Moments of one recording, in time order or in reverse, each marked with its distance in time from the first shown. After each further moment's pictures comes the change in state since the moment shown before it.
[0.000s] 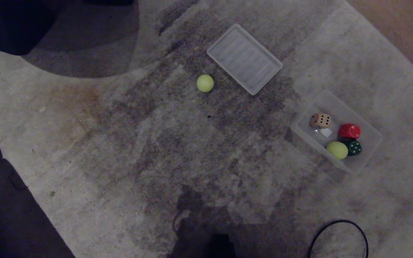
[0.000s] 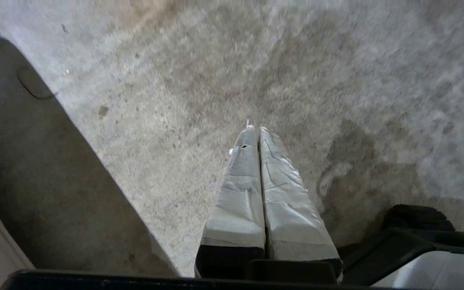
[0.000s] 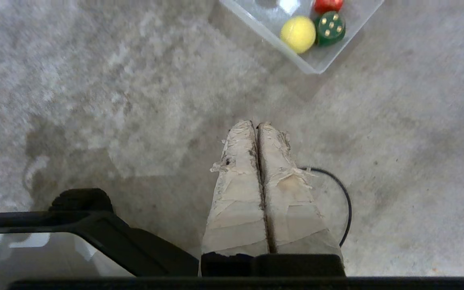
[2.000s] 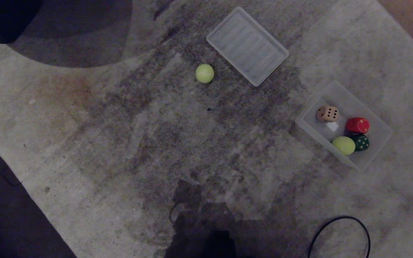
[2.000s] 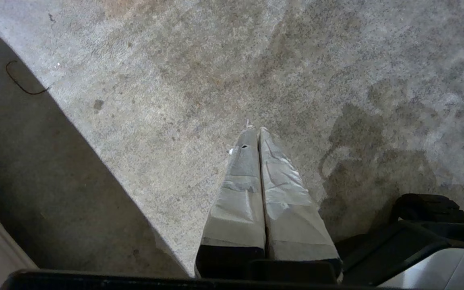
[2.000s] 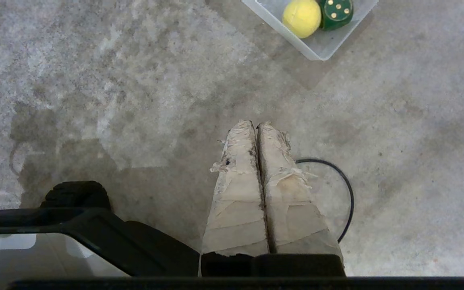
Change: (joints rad) left arm 0.000 0.000 0.000 -0.001 -0.012 0.028; right arm 0.000 0.003 0.000 0.002 0.000 0.000
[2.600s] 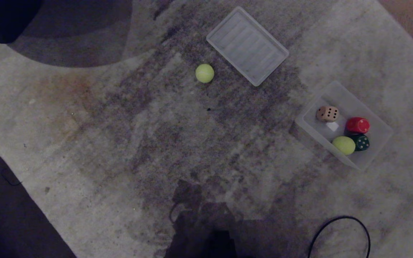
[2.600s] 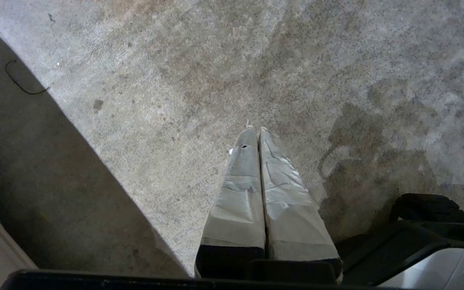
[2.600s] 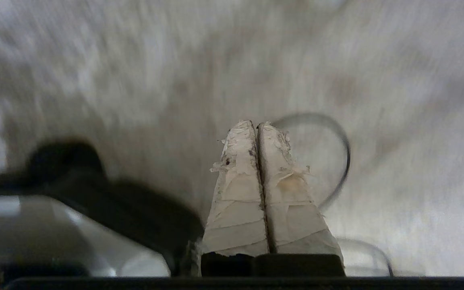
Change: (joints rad) left arm 0.000 0.000 0.000 0.000 0.000 0.000; right arm -0.014 0.151 -0.003 0.006 0.008 -0.024
